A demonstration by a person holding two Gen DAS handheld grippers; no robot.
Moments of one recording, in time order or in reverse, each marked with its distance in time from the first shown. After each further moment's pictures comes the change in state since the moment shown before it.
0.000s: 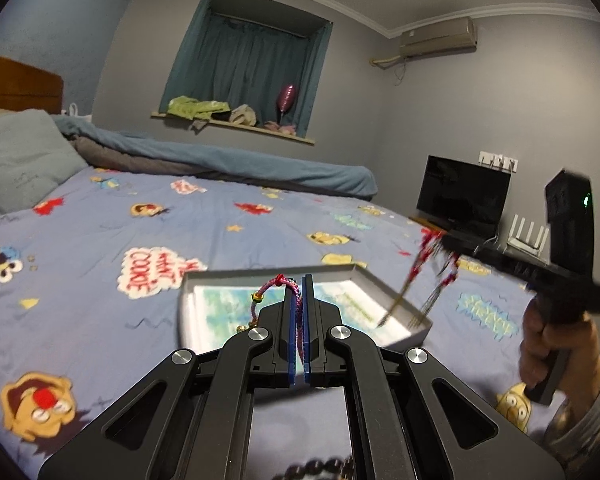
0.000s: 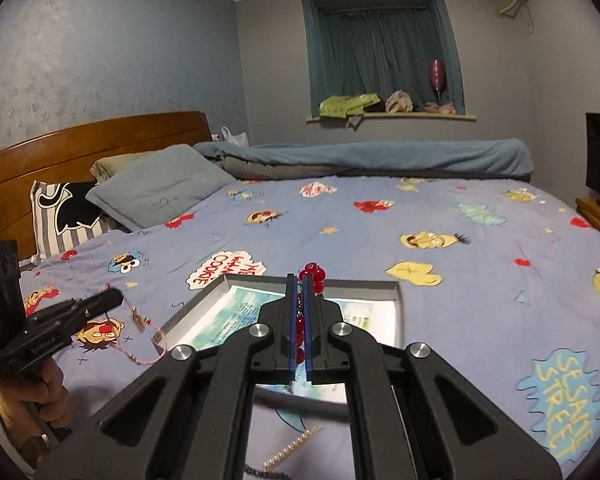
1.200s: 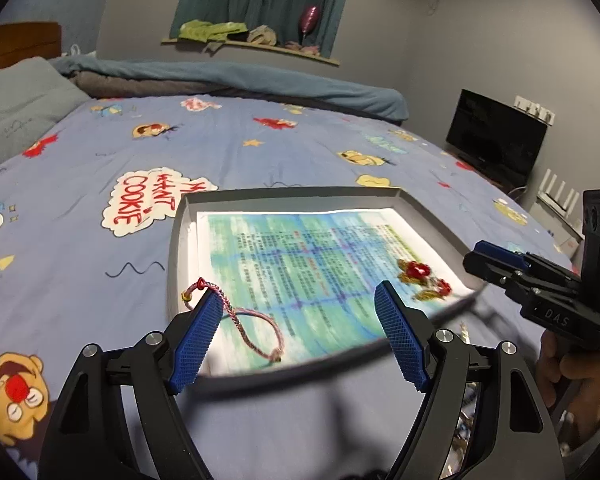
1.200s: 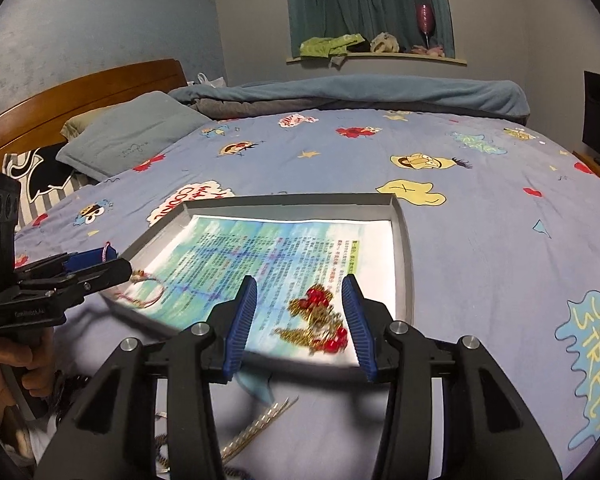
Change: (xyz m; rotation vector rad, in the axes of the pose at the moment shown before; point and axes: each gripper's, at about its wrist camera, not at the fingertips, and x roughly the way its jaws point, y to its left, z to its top) left arm 0.074 0.022 -0.022 -0.032 0.306 0.070; right arm 0.047 -0.013 -0.055 0.020 0.183 -0.063
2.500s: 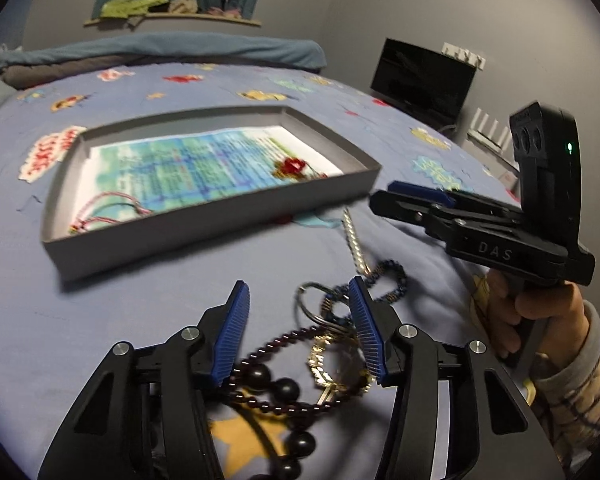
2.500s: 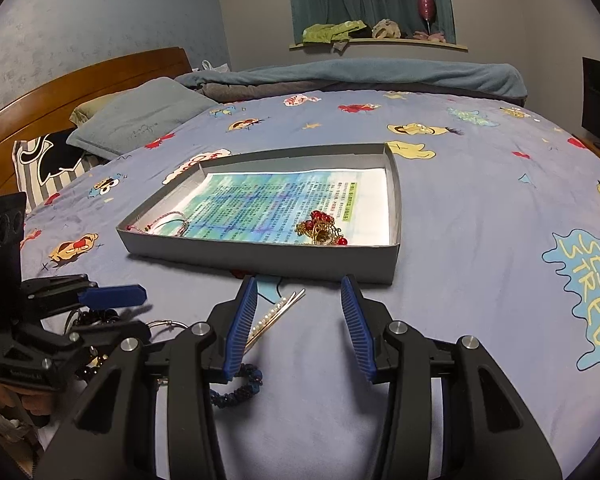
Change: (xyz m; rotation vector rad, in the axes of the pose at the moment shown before) left arm -0.006 -0.069 -0.069 0.133 0.166 -0.240; right arm -0.028 -0.004 -0.046 0.022 0.068 0.022
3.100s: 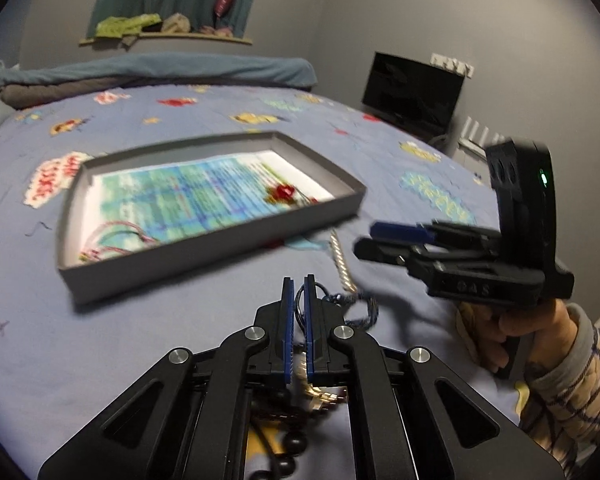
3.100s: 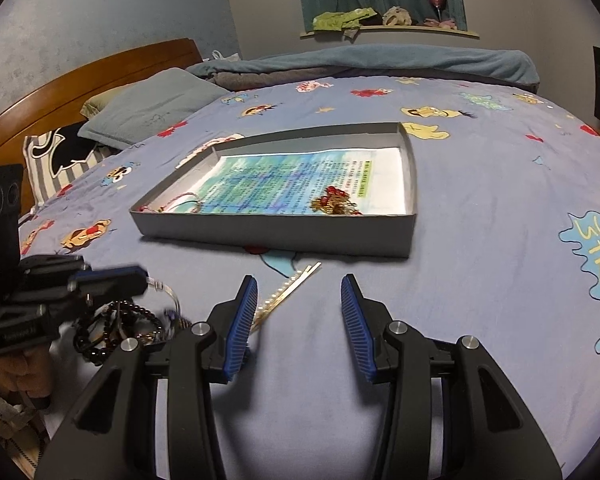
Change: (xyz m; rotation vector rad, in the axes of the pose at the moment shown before) left arm -0.028 -0.003 0.005 0.022 -0.093 0.007; right arm -0.001 0.004 -0.012 0.006 0.029 0.074
